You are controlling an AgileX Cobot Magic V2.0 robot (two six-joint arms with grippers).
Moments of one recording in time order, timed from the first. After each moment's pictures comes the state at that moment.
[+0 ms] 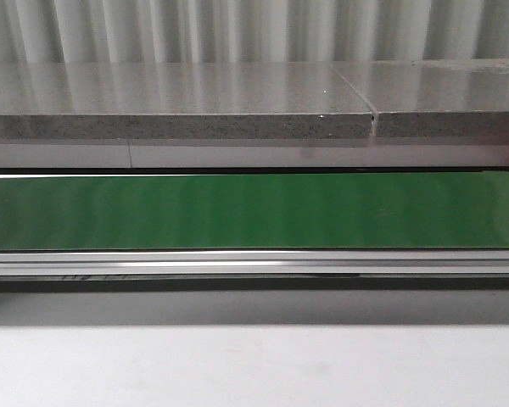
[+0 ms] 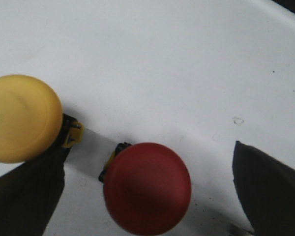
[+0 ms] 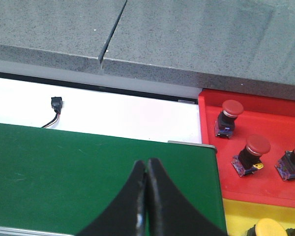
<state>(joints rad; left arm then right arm) 0.28 1.94 -1.29 -0.18 0.41 -0.10 -0.08 0.62 -0.63 0.15 0.43 -0.19</state>
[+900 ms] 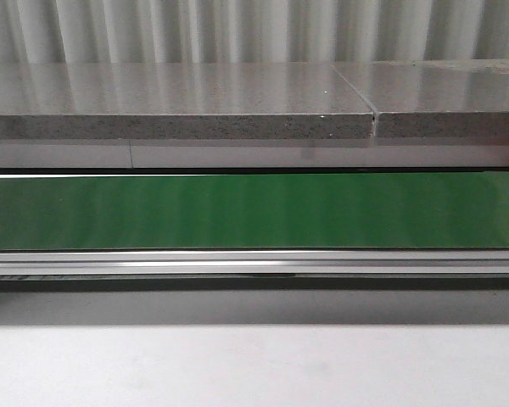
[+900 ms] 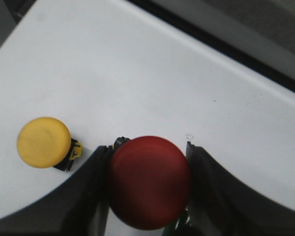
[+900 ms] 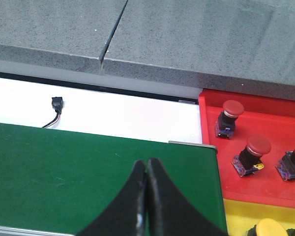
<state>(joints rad) 0.28 1.73 -1.33 -0.19 0.54 -0.07 -0.08 0.62 -0.63 0.15 0.43 -0.19</state>
